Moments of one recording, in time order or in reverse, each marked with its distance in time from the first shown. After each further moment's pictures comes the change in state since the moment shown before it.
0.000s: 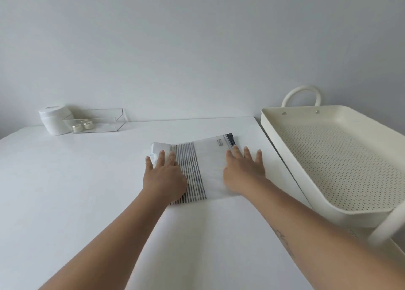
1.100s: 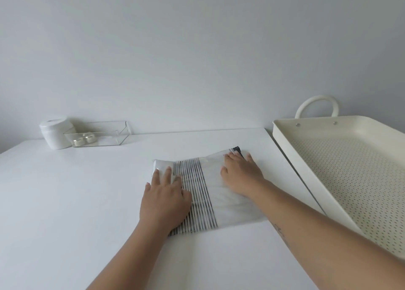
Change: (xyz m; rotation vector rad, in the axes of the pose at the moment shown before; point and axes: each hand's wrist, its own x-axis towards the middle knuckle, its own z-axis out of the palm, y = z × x) left_hand 0.018 -0.014 0.022 -0.247 0.162 -0.093; right_hand 0.076 -0.009 0.008 0.144 0.073 -0.172
